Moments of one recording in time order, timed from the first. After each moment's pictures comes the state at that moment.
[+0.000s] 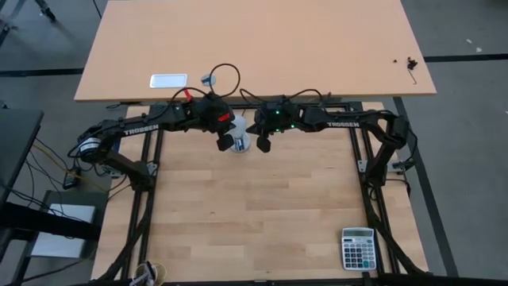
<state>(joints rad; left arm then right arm) 0.42 1.42 1.15 -0.52 -0.01 0.12 -0.37 1.74 1.24 -0.04 -0.24 -0.07</state>
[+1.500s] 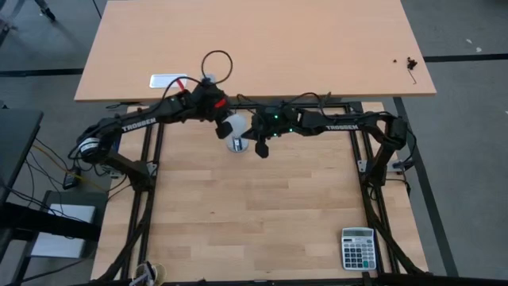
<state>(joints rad) 0.52 1.42 1.21 -0.51 -0.01 0.15 -0.33 1.75 1.24 0.04 -0.28 -0.09</state>
